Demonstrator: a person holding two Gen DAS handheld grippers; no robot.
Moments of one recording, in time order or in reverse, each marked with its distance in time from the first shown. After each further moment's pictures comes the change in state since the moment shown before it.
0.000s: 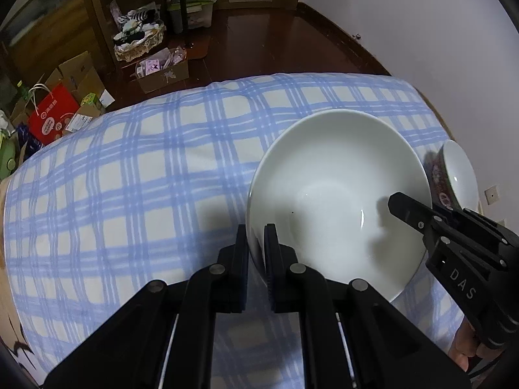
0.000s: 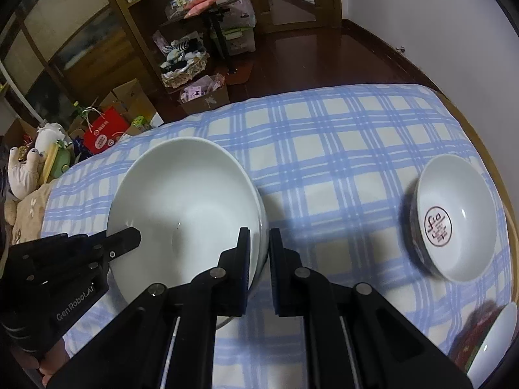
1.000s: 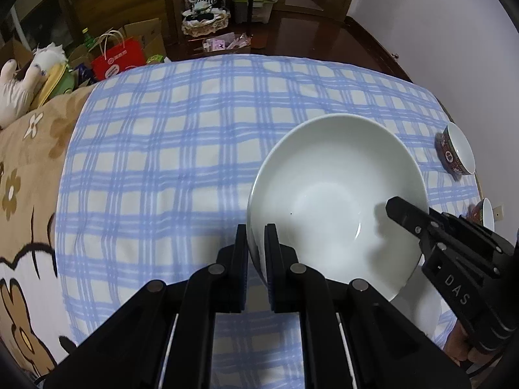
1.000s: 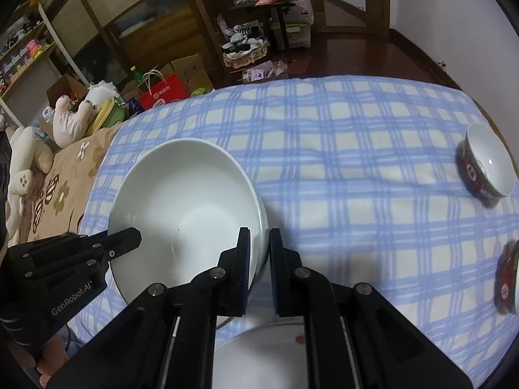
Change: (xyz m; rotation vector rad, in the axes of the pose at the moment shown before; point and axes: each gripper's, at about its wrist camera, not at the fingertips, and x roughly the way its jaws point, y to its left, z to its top) left arm -0.105 0.089 -0.140 -0.182 -0.007 0.089; right arm -0.052 0.113 -0.103 -0.144 0.018 0.122
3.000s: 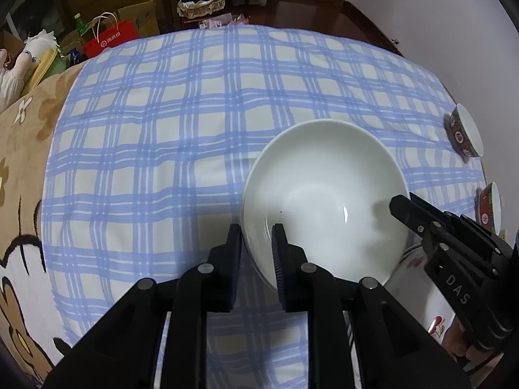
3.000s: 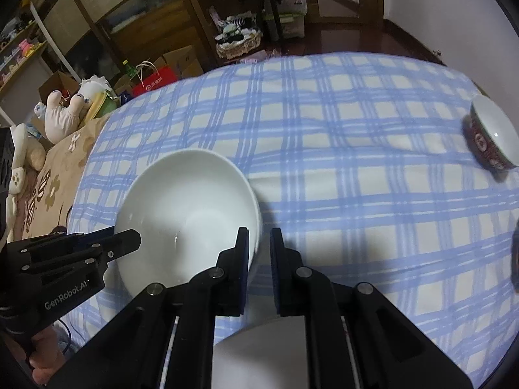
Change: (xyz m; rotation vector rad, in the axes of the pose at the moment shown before) left arm 0.029 0.017 -0.011 0.017 0.059 -0.035; right arm 0.021 -0.001 -0.019 0.037 0.016 -0.020
